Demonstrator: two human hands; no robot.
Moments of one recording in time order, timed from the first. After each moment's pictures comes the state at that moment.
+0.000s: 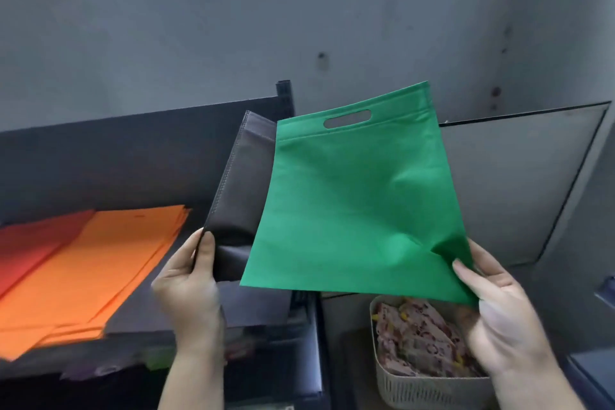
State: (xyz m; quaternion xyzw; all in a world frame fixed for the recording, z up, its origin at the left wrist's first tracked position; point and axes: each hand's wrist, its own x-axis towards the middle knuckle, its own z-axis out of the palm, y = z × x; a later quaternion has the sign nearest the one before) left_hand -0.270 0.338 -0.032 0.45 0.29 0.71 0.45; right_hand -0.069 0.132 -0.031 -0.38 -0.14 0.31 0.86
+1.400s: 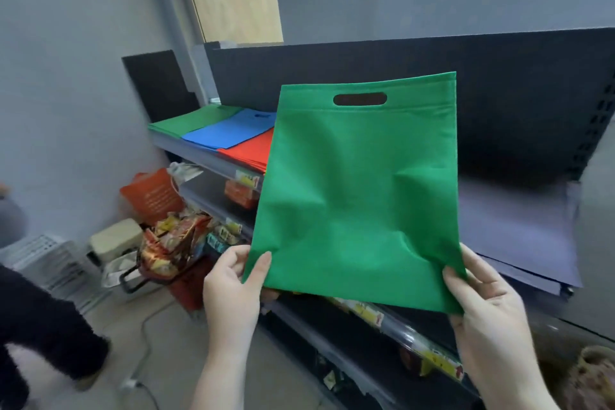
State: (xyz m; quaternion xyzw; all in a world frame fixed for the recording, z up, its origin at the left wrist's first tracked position) left_hand -0.528 0.246 -0.075 0.47 0.60 0.62 0.19; right_hand -0.280 0.237 -0.068 -0.36 -0.33 0.53 0.70
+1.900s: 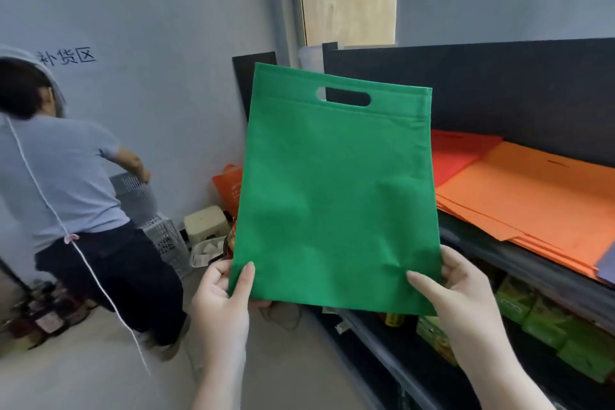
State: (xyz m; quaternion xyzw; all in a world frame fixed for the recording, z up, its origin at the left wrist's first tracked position) left_hand -0.767 0.249 -0.096 0.32 0.62 0.71 0.09; right_hand -0.520 0.317 -0.066 -0.39 -0.53 0.53 0.54
